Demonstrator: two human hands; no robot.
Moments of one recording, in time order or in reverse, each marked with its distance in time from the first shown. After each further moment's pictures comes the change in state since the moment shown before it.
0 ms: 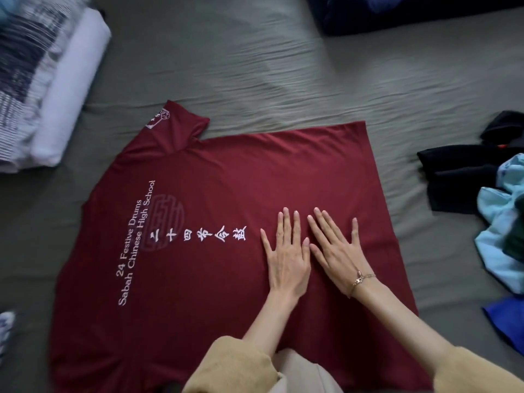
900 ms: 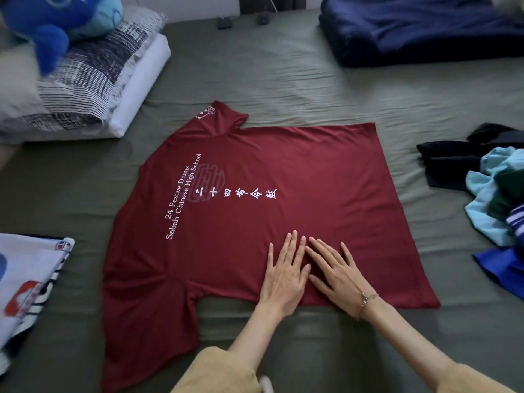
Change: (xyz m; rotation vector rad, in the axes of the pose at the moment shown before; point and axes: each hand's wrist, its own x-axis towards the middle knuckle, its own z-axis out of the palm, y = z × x) left_hand -0.144 -0.056 -0.034 0.070 -0.134 0.167; right_hand -0.123 -0.080 -0.017 0.083 -0.004 -0.210
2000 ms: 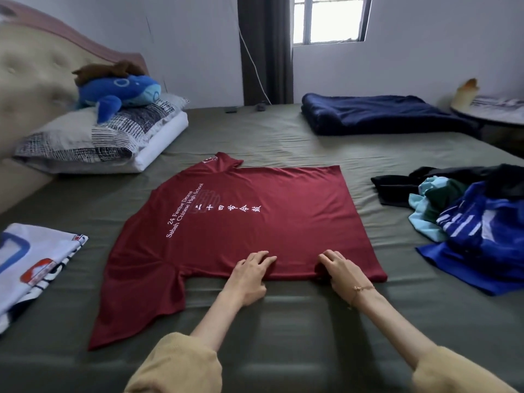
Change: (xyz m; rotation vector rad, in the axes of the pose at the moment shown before) left_hand -0.054 -0.001 -0.037 -0.002 -0.078 0.049; right_hand -0.061 0.013 -0.051 -0.034 -0.093 0.150
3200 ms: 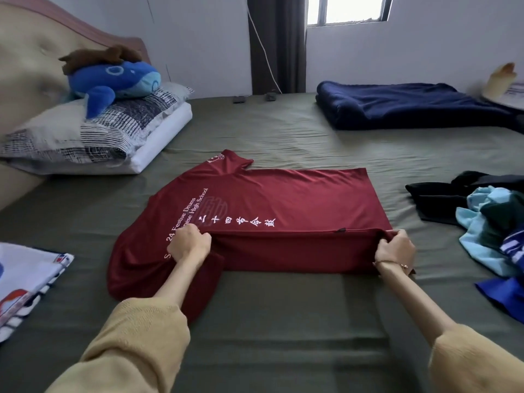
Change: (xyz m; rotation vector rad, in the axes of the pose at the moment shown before) left_hand 0.078 -0.130 -0.076 -0.199 0.354 -0.917; right_hand 0.120 0.048 -0.011 0.640 0.552 0.952
